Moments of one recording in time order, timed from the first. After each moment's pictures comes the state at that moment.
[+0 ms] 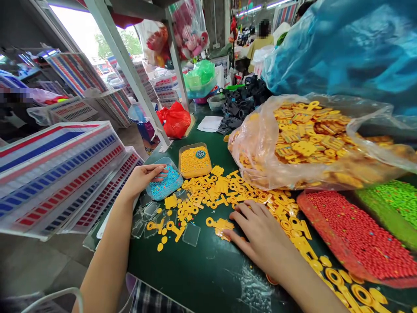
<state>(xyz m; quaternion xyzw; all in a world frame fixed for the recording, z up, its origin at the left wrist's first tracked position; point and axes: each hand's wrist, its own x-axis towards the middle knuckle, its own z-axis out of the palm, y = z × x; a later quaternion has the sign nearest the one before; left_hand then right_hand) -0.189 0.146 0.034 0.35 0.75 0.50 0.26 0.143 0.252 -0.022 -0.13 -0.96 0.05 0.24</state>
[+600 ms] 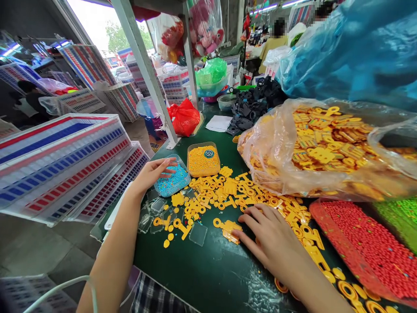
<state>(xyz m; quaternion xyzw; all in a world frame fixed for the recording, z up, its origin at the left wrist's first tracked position) -0.187 0.144 0.037 0.40 0.75 0.46 0.26 0.144 0.254 -0.023 -0.14 -0.96 0.06 0.23</state>
